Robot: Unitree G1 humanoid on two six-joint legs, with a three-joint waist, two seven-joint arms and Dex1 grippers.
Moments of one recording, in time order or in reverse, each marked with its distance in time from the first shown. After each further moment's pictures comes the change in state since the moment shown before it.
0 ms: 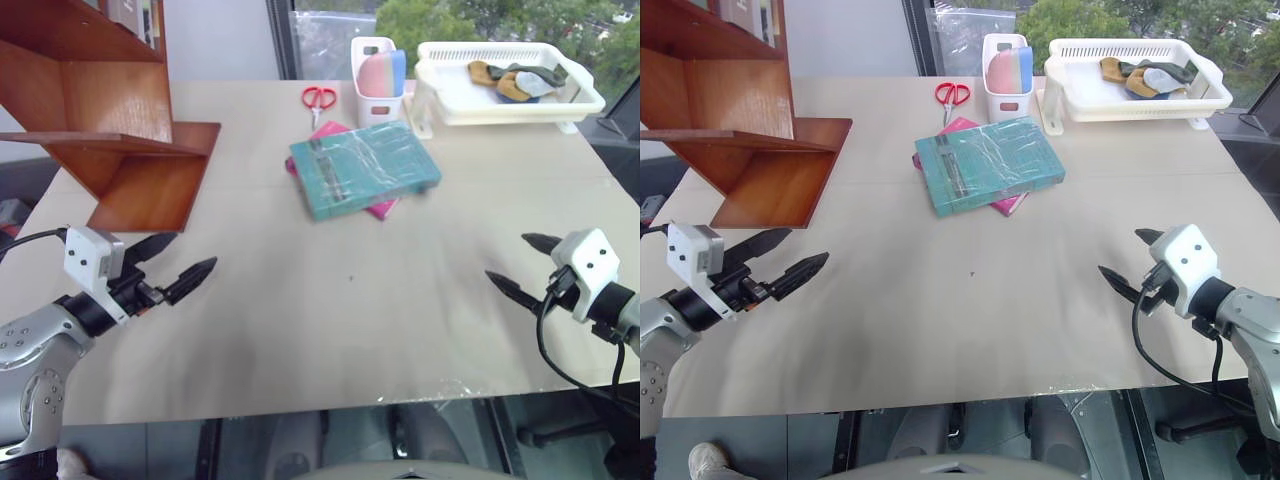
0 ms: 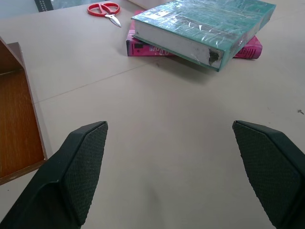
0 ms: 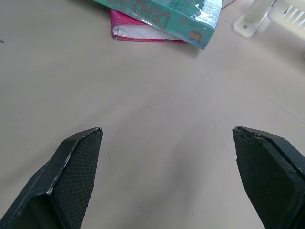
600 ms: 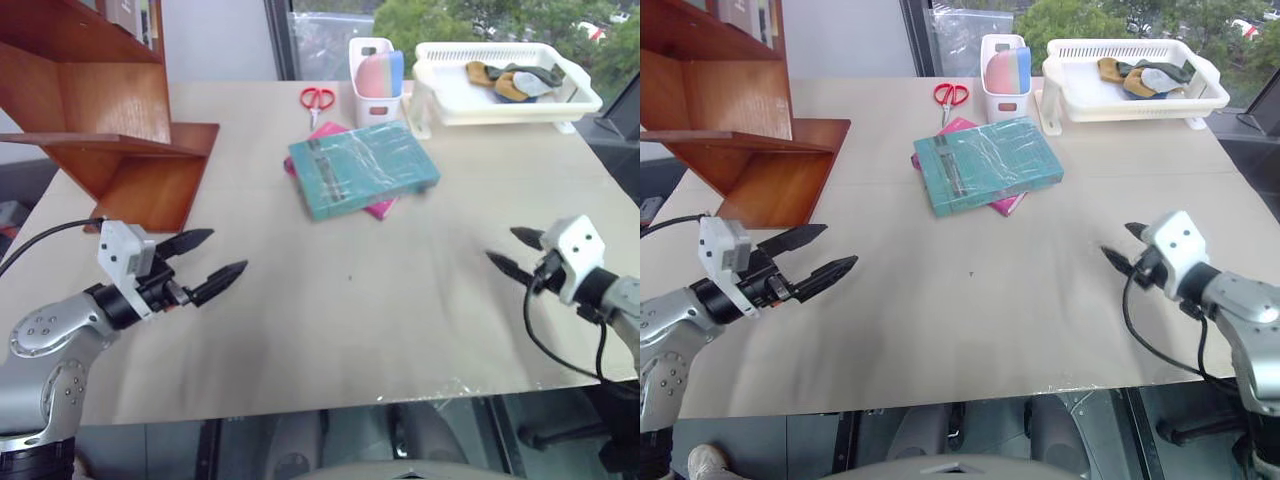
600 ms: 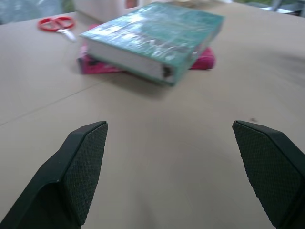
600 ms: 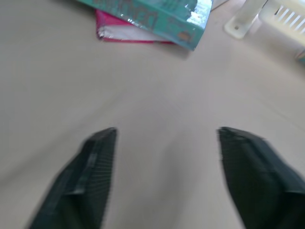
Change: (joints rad) left arm -0.059 -0.008 -0.095 -0.085 -0.039 0.009 -0.060; right arm -0.175 0.025 0.106 0.163 -0.054 -0.034 -0.047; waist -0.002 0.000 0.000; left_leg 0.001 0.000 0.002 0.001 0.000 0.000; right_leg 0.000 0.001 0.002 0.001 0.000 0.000
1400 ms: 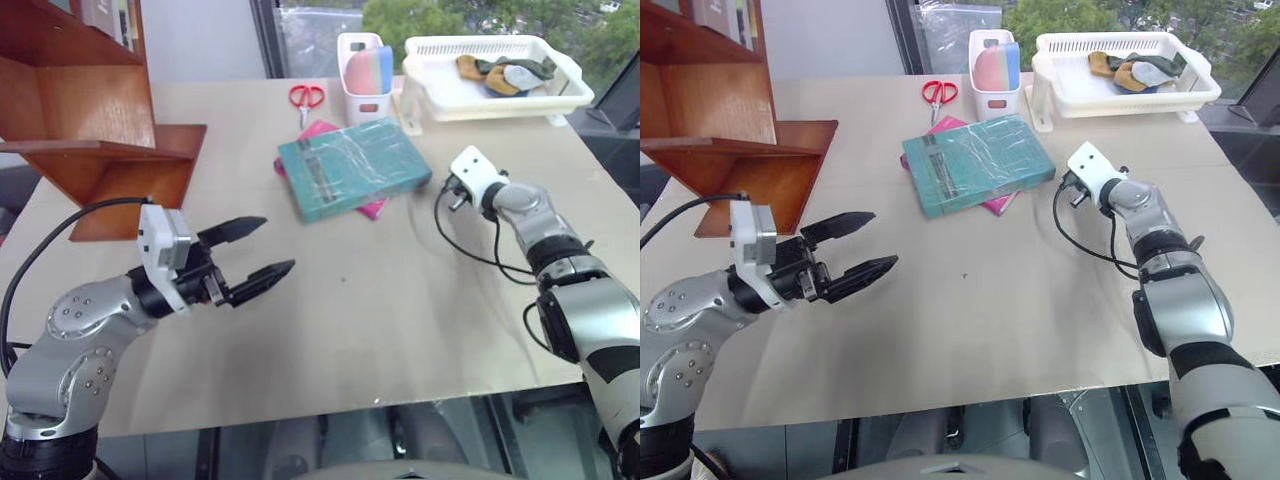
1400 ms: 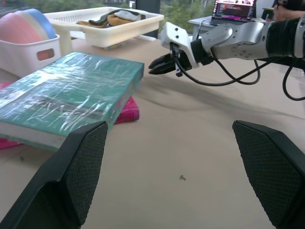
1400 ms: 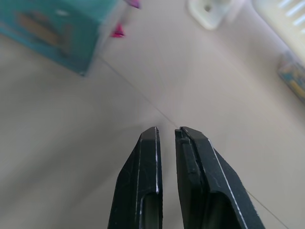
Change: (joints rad) left arm -0.074 -0.005 -0.092 -0.158 -0.121 0.070 0.003; right arm -1.017 0.284 0.376 1.567 -0.474 -0.605 -0.167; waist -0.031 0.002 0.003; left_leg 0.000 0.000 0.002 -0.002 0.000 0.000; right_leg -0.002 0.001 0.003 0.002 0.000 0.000
